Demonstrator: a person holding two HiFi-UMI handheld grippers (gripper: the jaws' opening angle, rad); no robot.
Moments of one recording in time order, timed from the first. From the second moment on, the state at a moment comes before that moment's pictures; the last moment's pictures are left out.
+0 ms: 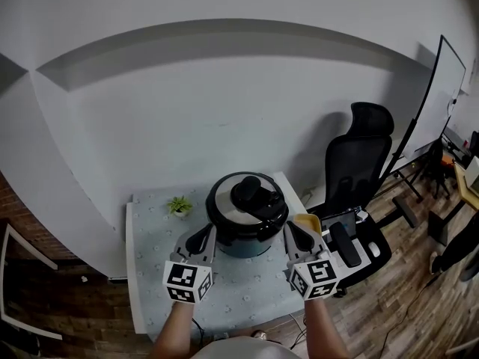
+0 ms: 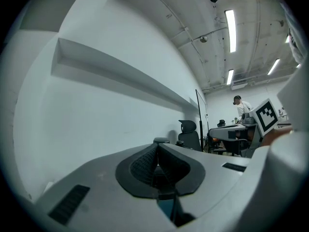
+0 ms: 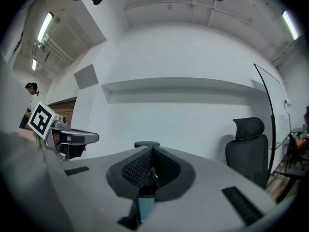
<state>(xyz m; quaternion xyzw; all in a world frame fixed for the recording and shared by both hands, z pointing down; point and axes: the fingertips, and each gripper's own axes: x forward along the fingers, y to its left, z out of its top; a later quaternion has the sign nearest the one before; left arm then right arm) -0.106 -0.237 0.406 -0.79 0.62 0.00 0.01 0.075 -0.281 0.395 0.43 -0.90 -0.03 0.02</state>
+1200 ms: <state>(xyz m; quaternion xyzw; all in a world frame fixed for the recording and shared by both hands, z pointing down) -0.096 -0.247 0.418 -0.80 0.60 -0.01 -0.01 0.078 -0.279 0.398 0.43 -0.90 -0.03 0.03</state>
